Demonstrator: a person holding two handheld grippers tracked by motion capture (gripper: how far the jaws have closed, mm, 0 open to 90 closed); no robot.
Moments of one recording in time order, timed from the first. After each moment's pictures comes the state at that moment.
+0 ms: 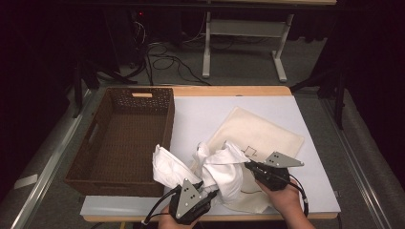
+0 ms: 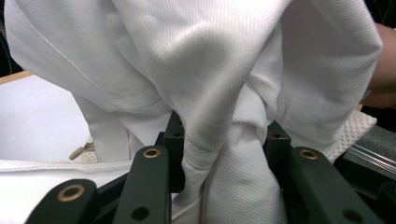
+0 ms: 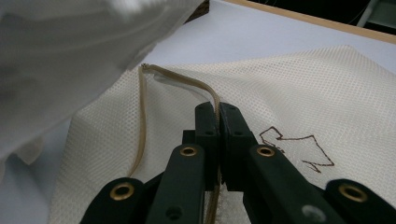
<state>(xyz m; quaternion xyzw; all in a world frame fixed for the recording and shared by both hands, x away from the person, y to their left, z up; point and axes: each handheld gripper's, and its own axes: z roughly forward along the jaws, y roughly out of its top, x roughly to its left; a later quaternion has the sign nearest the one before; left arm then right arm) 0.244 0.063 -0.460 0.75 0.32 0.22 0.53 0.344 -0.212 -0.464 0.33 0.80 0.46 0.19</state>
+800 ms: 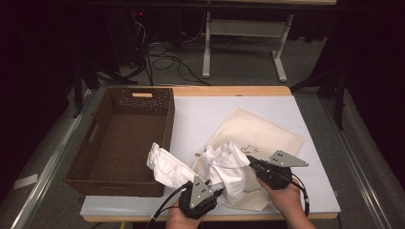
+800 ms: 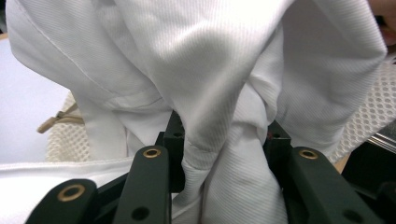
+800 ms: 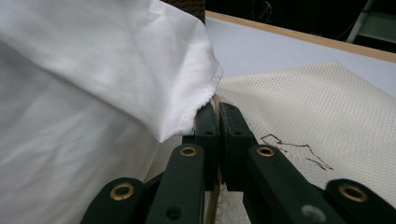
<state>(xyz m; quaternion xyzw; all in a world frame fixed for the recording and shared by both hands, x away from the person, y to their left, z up) 0.267 0.039 -0.486 0.78 0.33 0.20 0.49 0.341 -0.215 -0.455 0.34 0.78 0.48 0.20</state>
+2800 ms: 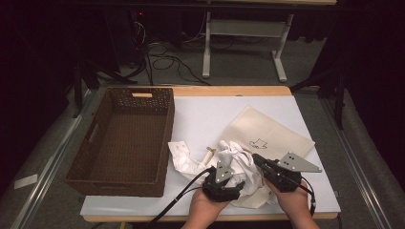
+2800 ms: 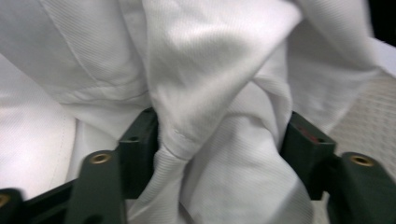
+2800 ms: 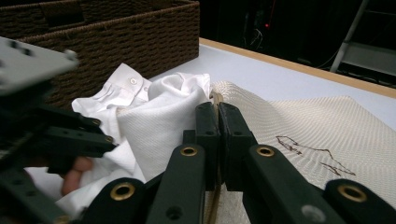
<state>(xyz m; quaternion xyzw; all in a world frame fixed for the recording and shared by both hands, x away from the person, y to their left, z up) 0.312 -0.009 -0.502 0.79 0.36 0.11 0.48 0.329 -0.230 -0.443 0.32 0.76 0.51 0.23</state>
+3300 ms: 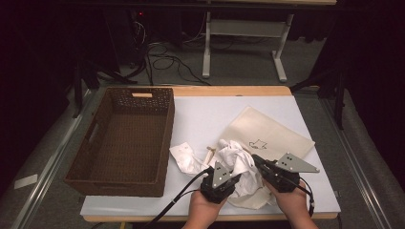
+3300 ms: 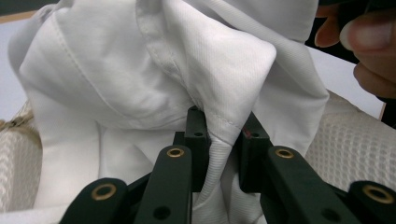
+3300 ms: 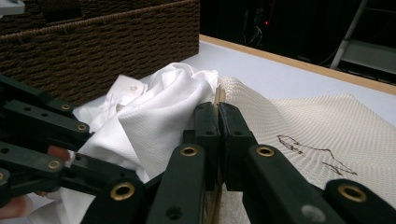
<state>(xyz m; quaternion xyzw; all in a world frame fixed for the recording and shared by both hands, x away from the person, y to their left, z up) 0.307 -0.009 -0.483 0.78 0.34 0.16 0.51 0.330 -0.227 -0.446 0.32 0.76 0.51 0.23</state>
